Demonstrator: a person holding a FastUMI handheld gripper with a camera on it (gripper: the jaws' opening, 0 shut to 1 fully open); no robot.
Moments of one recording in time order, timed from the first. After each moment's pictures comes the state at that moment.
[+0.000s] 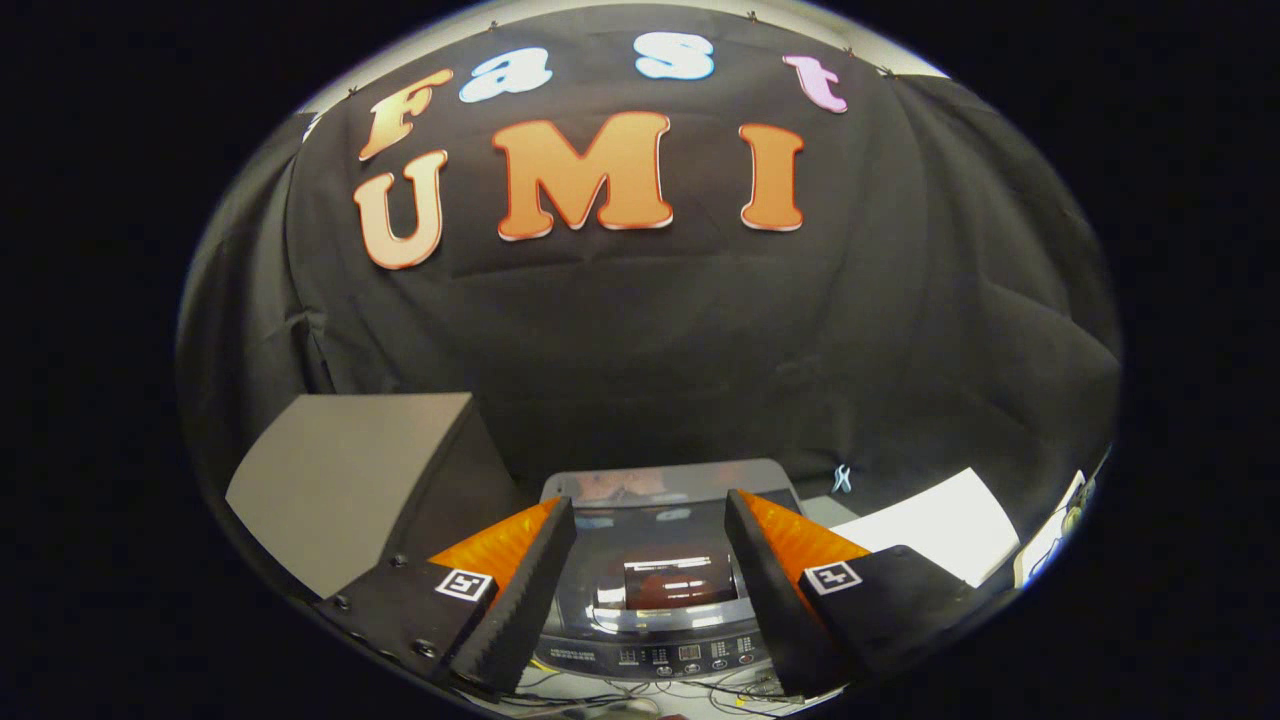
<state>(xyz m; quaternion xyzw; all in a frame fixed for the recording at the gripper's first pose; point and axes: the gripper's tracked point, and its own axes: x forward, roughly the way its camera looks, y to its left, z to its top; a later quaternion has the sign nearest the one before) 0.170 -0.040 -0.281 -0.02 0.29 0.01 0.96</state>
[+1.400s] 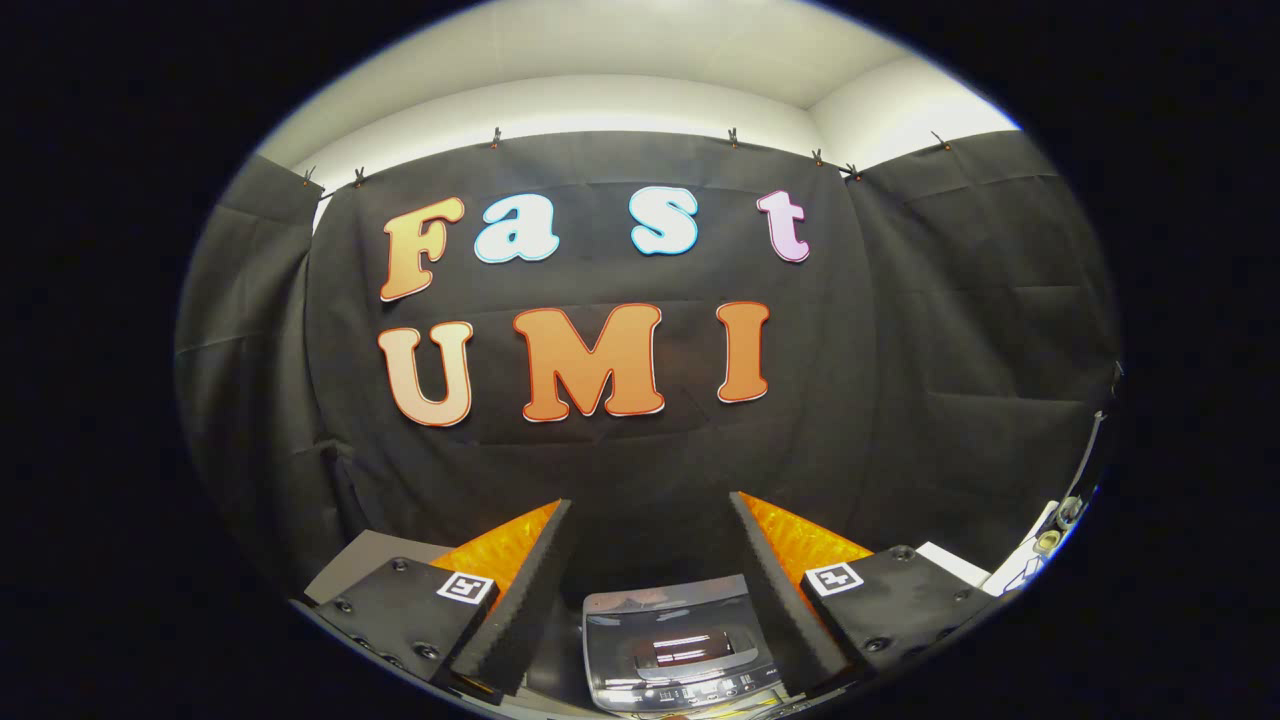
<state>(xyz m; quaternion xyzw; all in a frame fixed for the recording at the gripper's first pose) 0.116 0.012 -0.051 -0.01 0.11 -0.02 0.99</state>
